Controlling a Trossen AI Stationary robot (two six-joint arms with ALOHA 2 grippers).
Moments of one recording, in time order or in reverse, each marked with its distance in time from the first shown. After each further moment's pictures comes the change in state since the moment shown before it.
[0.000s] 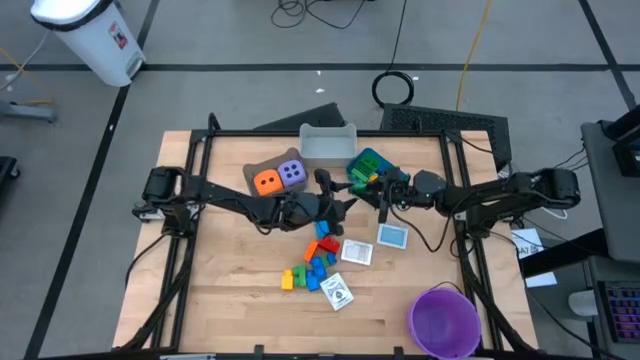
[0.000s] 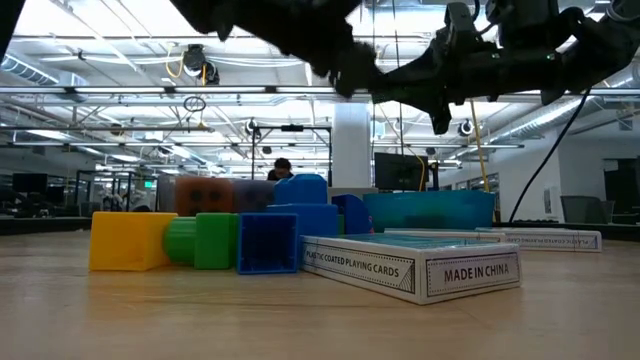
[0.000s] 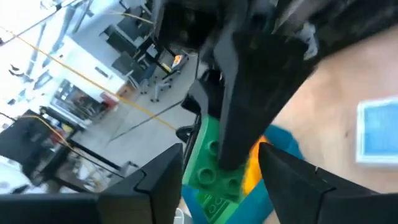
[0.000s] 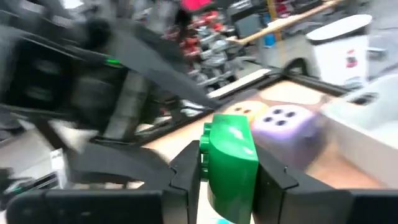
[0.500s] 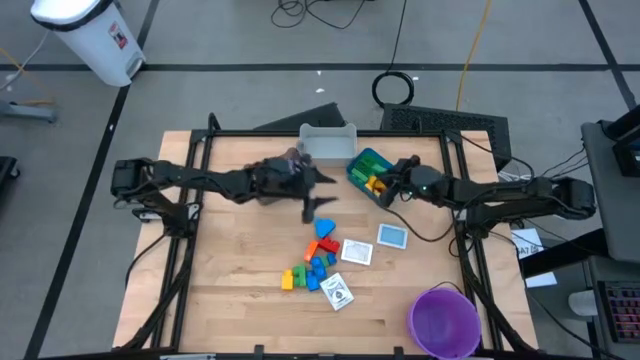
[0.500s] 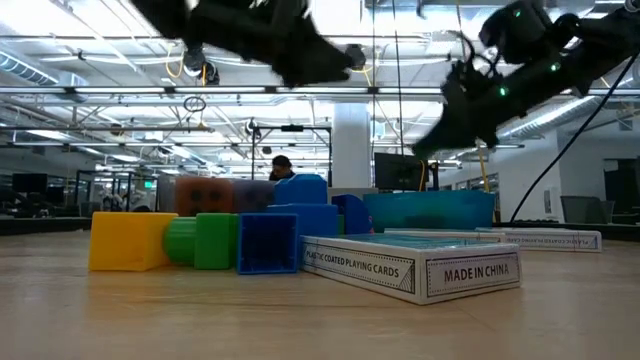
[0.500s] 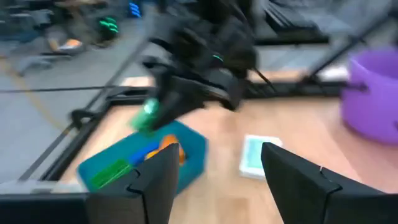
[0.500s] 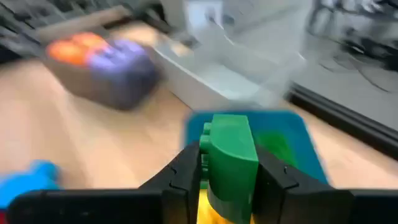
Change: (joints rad) left arm 0.219 -0.266 -0.238 -0.059 0.645 -0.510; right arm -0.105 -0.188 -0.001 -0.581 0.352 -0.154
